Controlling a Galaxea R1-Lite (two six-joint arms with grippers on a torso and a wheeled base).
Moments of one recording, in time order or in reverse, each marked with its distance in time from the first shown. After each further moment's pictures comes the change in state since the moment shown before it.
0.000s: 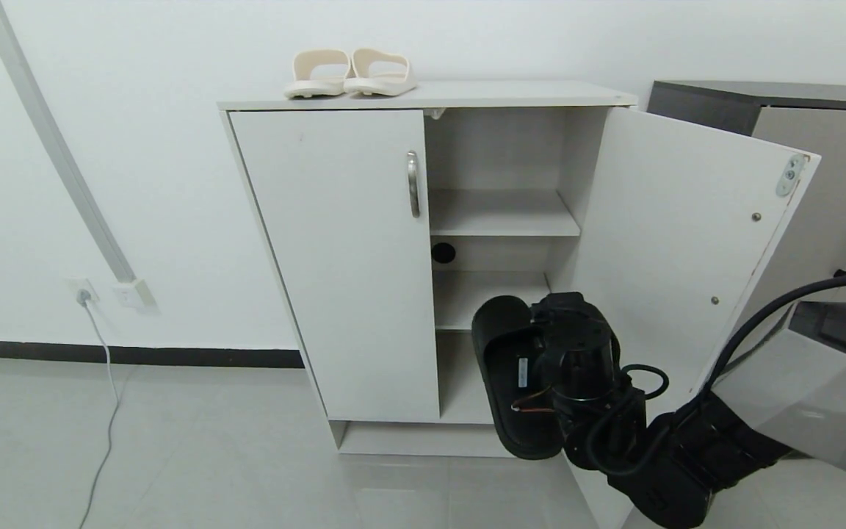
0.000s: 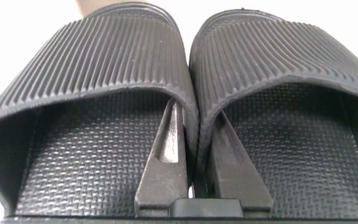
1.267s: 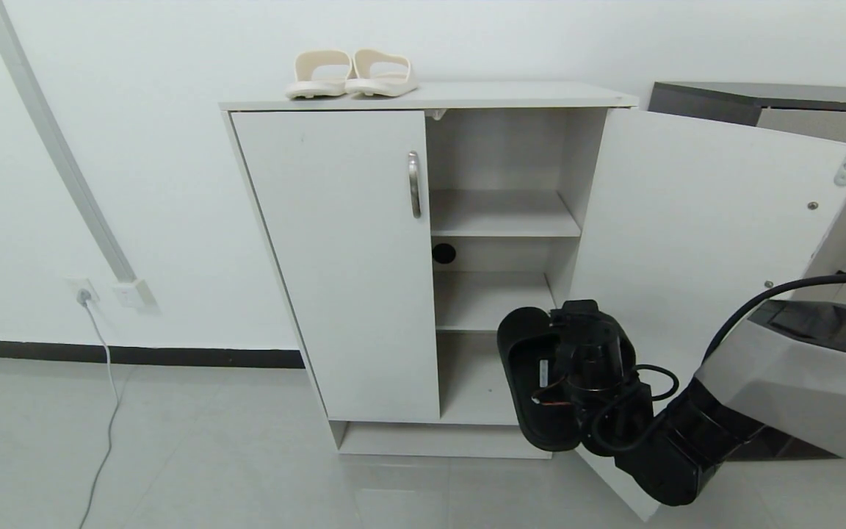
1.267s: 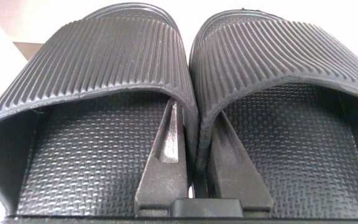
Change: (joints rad) left arm -0.001 0.001 0.000 0.000 0.002 -0.009; right arm -0.125 0.074 -0.005 -0.001 0.041 0.001
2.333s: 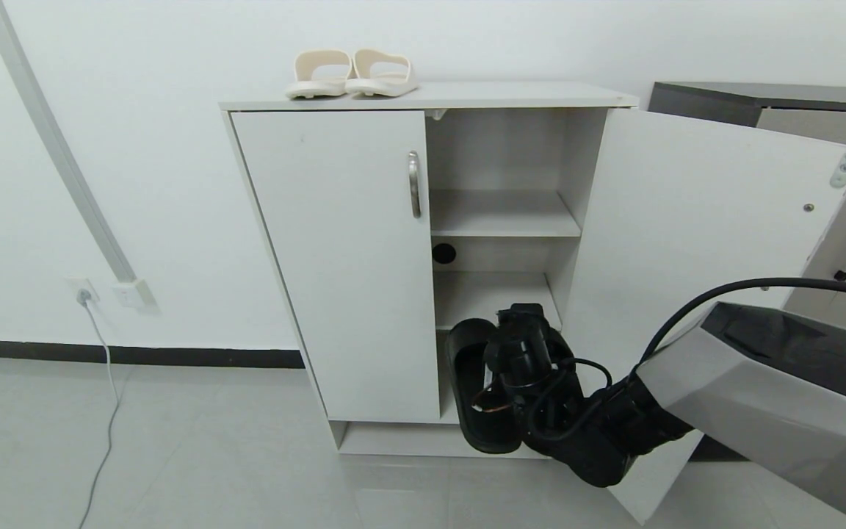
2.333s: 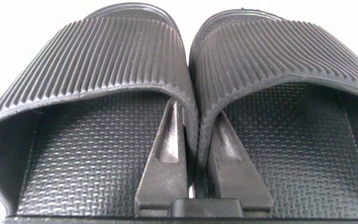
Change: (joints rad) left arm 0.000 0.000 0.000 0.000 0.000 0.000; right arm 0.118 0.087 -0.287 0.324 0.030 0.214
